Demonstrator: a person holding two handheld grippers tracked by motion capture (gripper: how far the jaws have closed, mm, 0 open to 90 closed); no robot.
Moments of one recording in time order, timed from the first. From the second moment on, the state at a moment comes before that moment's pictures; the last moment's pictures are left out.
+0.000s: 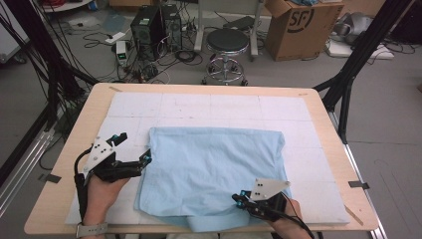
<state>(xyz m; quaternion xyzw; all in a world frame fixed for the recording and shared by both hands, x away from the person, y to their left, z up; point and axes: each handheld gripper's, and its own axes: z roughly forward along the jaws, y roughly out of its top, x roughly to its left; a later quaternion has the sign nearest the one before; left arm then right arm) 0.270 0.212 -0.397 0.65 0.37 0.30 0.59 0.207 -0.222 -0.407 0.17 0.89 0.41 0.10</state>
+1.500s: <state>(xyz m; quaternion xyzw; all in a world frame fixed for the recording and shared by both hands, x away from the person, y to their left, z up) 0.258 0.212 -0.395 0.63 0.34 0.29 0.63 0.248 -0.365 -0.406 0.39 0.66 0.57 0.29</state>
